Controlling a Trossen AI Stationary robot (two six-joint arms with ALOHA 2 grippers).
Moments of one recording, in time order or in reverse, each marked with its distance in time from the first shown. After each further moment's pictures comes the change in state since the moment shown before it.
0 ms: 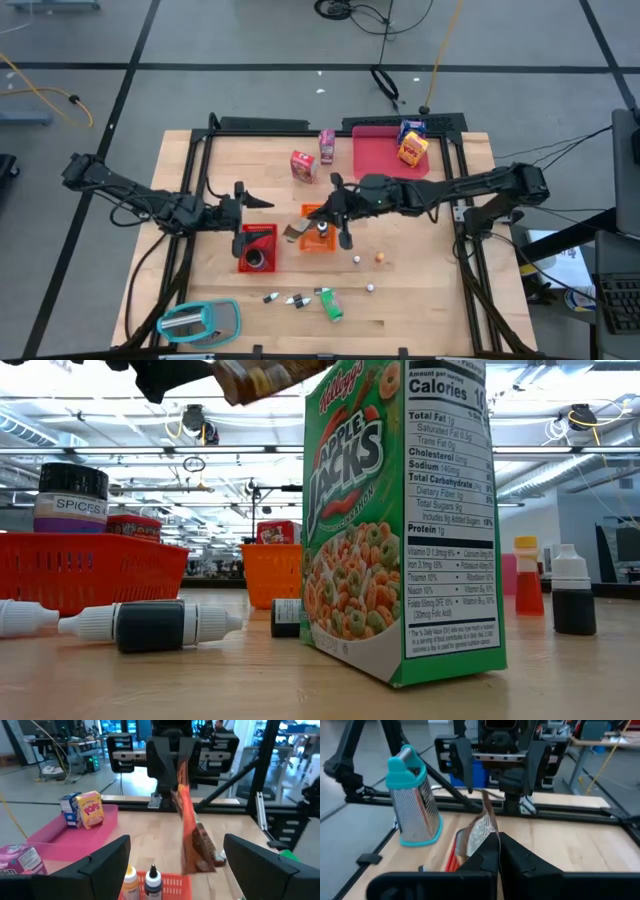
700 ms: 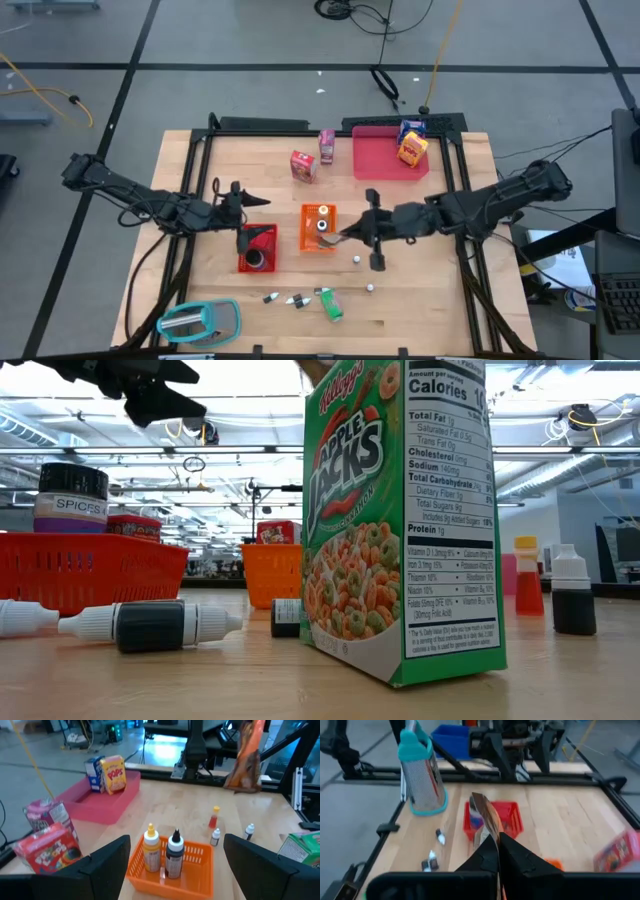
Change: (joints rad) left arm -0.005 -0.001 0.000 -0.183 -0.111 -0.122; right arm 0.244 -0.204 0.000 -0.384 0.324 0.128
